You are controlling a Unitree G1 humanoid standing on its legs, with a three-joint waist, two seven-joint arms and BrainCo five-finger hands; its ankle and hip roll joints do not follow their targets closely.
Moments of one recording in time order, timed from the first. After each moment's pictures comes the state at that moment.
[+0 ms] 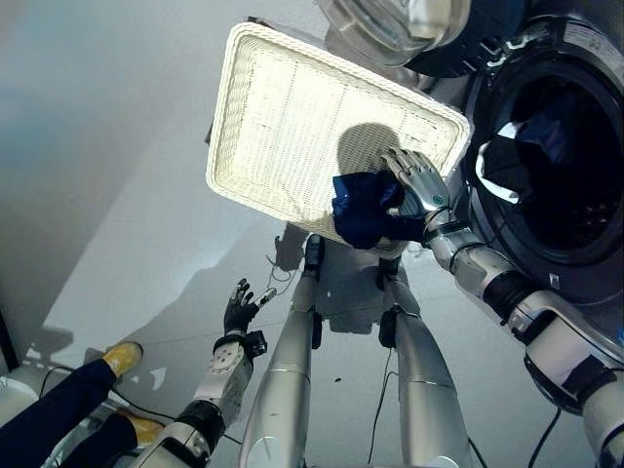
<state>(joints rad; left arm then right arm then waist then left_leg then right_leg) -0.29 0.27 -0.42 0.82 -0.75 -0.32 0.26 -0.94 -0.57 0.77 0.85 -0.58 -0.05 -0.60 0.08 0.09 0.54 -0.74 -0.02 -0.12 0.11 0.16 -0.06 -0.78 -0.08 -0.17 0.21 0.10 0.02</state>
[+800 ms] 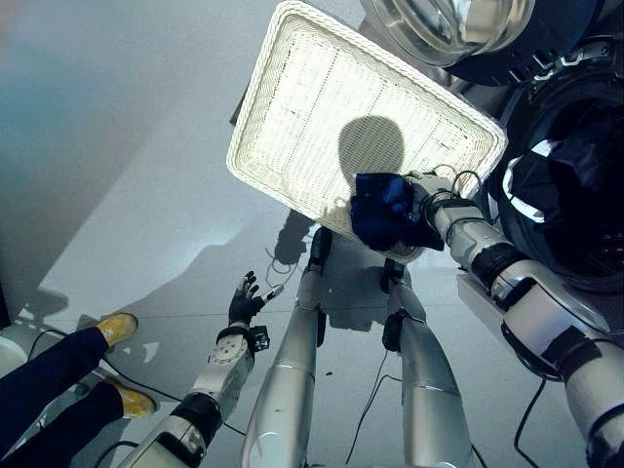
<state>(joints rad) -0.31 0.31 -0.45 0.73 -0.68 -0.25 0.28 -1.11 -0.51 0.78 1.04 -0.42 0.11 -0.02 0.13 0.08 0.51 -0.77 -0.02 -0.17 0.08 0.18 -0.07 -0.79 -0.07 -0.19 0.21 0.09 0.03</state>
